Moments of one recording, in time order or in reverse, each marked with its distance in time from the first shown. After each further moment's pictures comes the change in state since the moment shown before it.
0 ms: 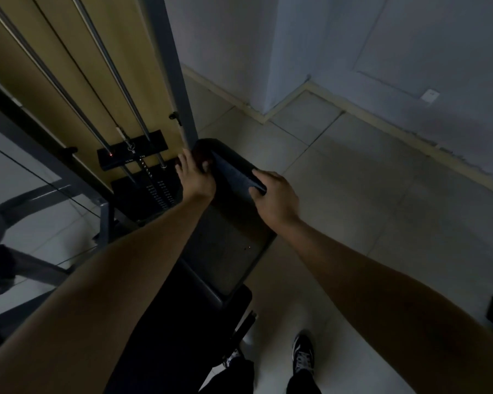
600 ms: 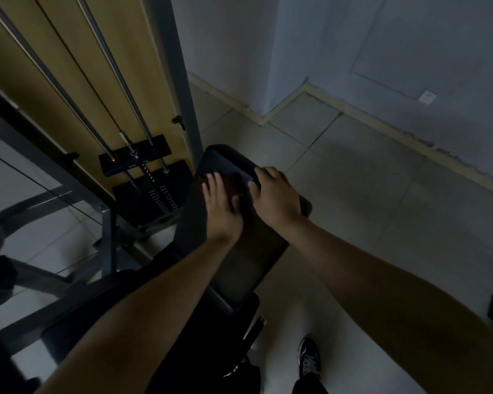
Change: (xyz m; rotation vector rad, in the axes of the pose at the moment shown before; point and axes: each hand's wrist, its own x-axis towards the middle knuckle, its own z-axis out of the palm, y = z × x) left_hand -0.055 -0.026 0.025 0.016 -0.061 0.209; right_hand 0.022 -0.028 0.016 -0.281 -0.007 -0.103
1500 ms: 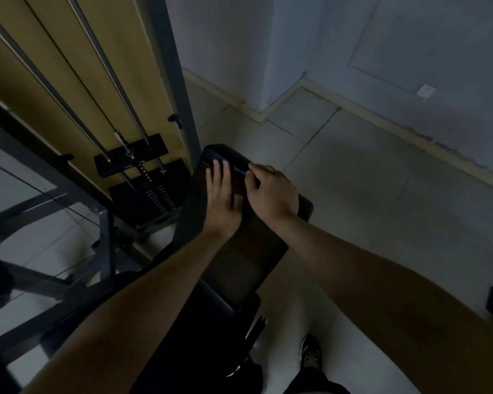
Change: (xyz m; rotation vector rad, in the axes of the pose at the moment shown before) left_hand 0.018 0.001 -0.012 0.033 -0.101 0.170; right_hand 0.011 -0.010 0.006 0.077 0.113 0.099
